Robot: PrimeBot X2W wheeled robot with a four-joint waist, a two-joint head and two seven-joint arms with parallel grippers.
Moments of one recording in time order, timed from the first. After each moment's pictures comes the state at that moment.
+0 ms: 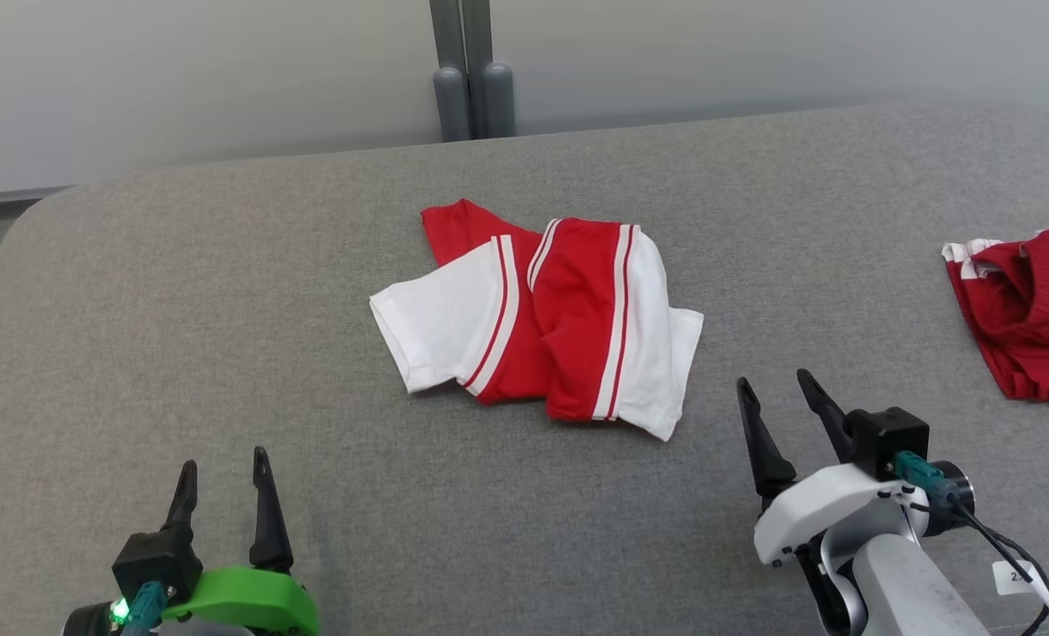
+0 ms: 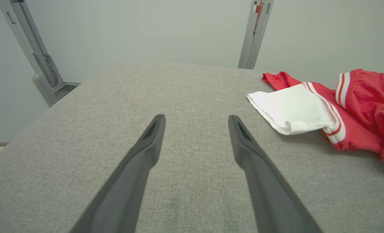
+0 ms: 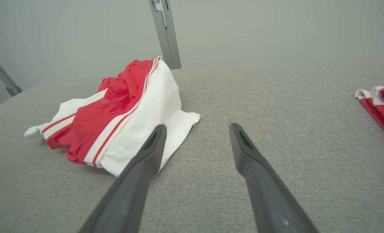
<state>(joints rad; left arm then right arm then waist) -0.02 0.05 -0.01 0.31 -0.21 0.04 -0.26 -0.23 -0.05 0.11 0.49 0.18 0.13 -0.26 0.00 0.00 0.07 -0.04</state>
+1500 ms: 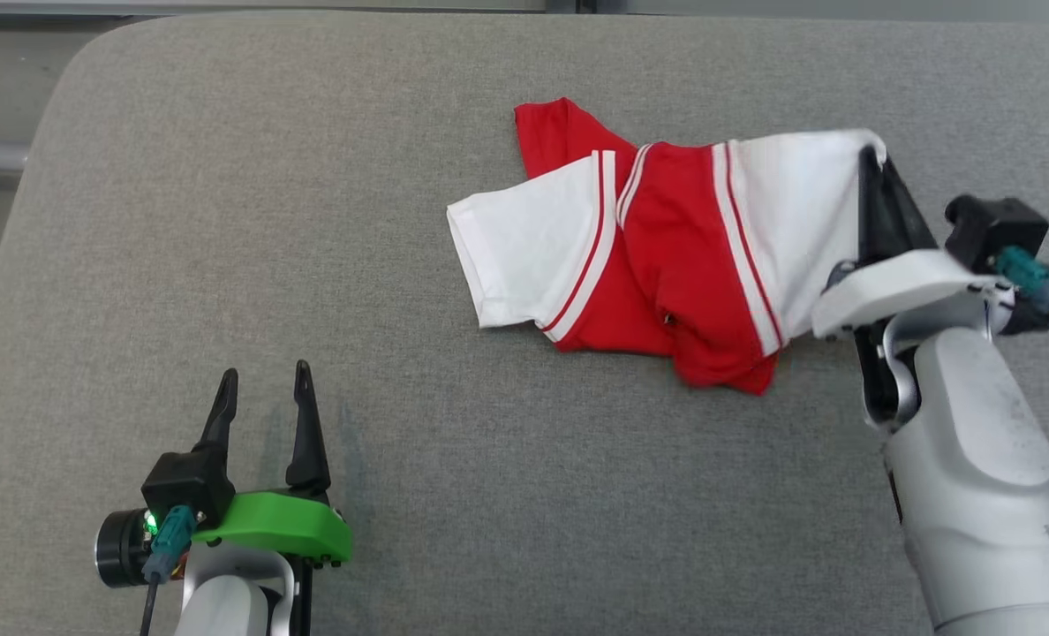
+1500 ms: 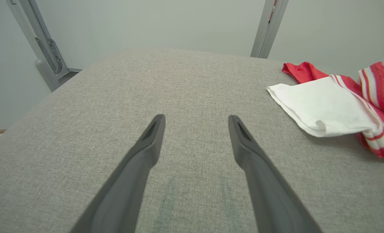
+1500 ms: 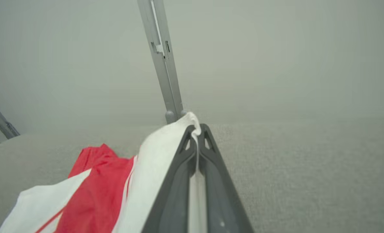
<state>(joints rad) -0.16 0.05 -0.11 0.30 -0.24 0.04 -0.26 -0.59 -0.05 -0.10 0.58 0.10 0.13 -0.26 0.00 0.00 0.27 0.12</state>
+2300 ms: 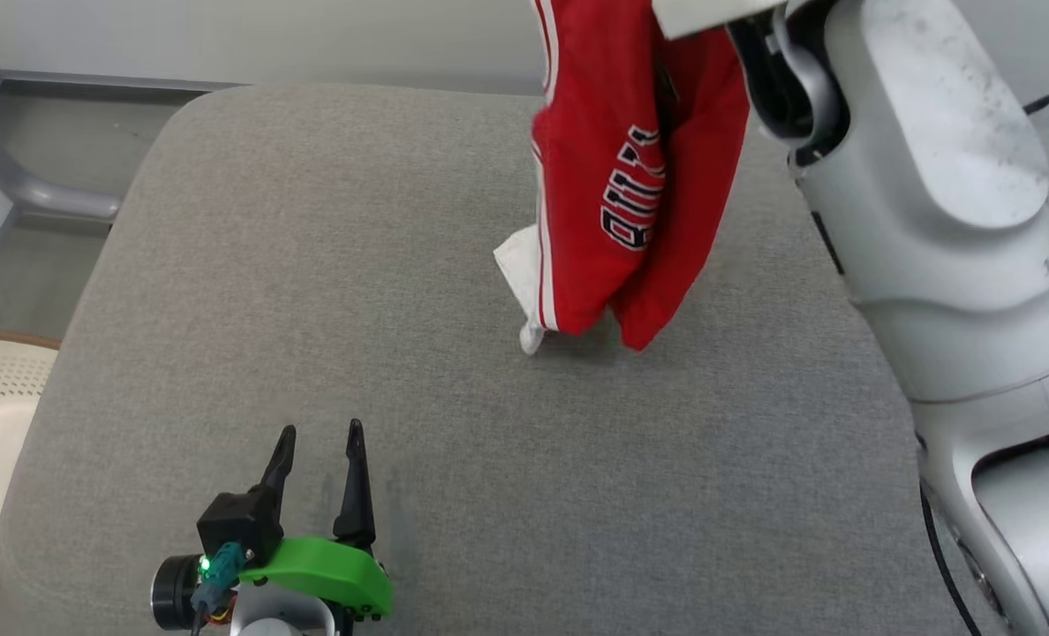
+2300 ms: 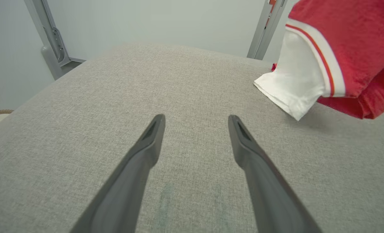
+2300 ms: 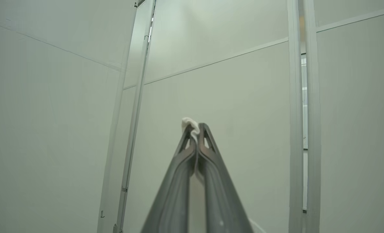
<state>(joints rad) -0.11 0.05 -0.21 0.36 -0.31 0.04 -0.26 -1.17 -0.05 0.36 0.43 0.34 0.13 -0.26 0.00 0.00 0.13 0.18</state>
